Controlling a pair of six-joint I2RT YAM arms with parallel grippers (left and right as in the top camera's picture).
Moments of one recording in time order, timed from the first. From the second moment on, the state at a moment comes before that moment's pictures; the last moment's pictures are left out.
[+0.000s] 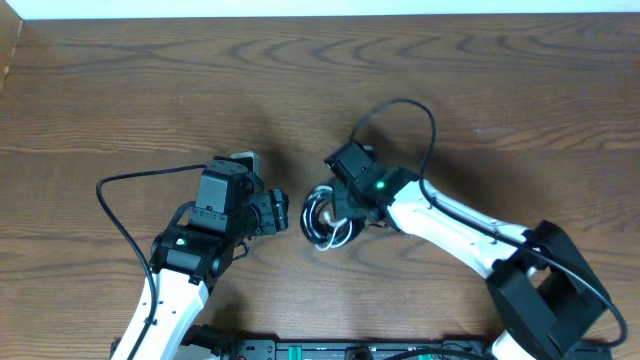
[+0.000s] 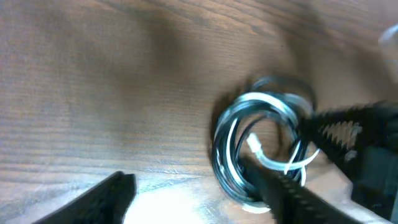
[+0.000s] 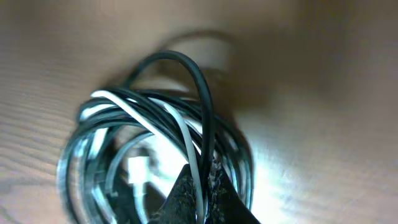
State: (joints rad) left arm -0.28 1.02 0.73 -0.65 0.12 -0.41; right arm 0.75 1.77 1.14 -0.53 0.04 0.63
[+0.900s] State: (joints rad) left arm -0.28 1.16 0.73 -0.31 0.33 -0.31; right arm 0.75 1.31 1.38 -0.58 0.21 0.26
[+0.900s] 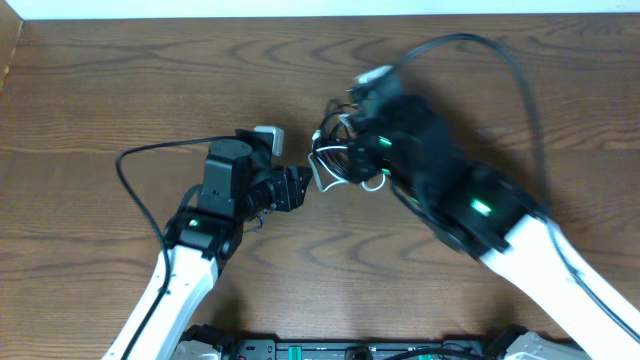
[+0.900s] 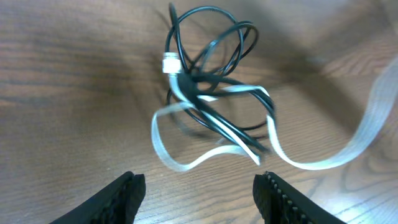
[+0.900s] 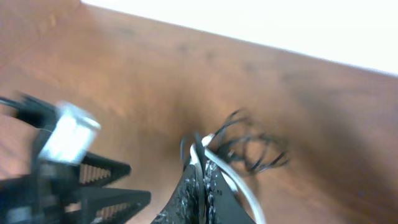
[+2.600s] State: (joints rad) left arm -0.42 1.81 0.74 0.54 0.33 0.10; right arm 0.75 1.11 1.38 -0.88 0.55 0.41
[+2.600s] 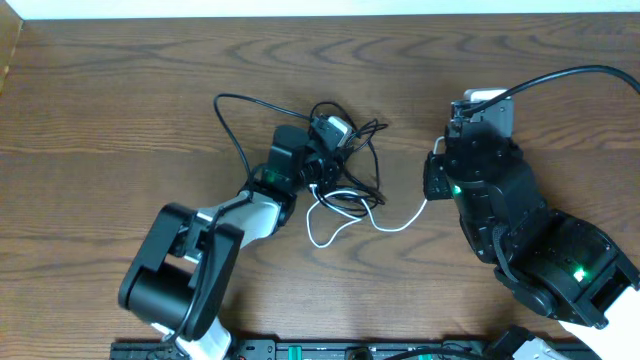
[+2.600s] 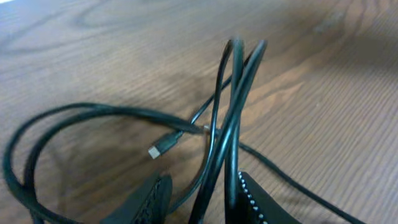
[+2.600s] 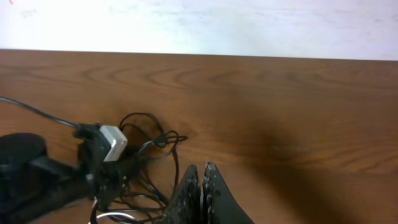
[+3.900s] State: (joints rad) left arm -0.31 0.70 0.74 0.36 0.34 0.02; right arm 0.44 1.33 1.38 -0.77 -0.15 0.12
